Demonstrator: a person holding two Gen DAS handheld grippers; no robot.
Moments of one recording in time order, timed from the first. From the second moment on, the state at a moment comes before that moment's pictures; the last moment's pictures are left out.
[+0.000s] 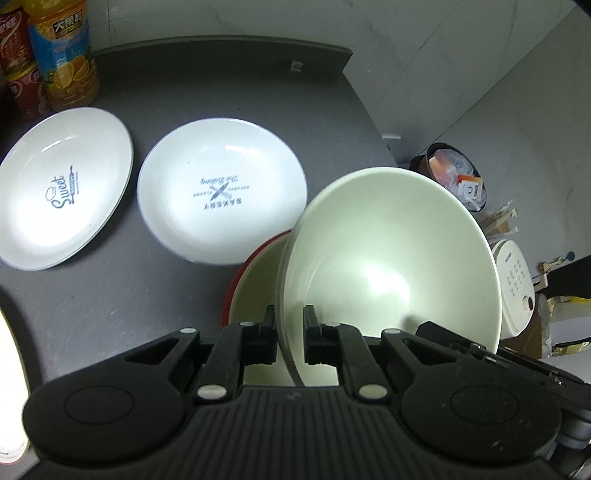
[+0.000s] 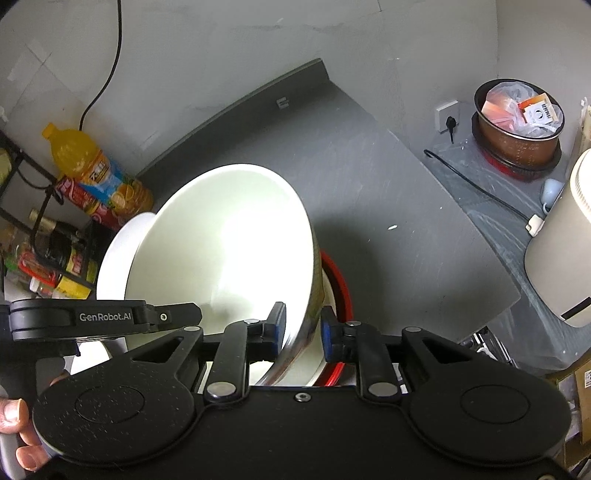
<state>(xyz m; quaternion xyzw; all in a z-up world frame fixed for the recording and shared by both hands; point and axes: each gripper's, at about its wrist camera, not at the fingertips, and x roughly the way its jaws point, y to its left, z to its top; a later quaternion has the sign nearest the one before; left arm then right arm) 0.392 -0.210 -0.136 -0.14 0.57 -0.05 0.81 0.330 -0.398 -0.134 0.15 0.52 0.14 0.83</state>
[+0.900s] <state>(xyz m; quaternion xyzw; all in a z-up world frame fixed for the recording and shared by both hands) 0.374 -0.193 -0.130 -0.16 0.56 -0.02 0.81 0.330 -0.389 -0.125 0.10 0.50 0.14 0.85</state>
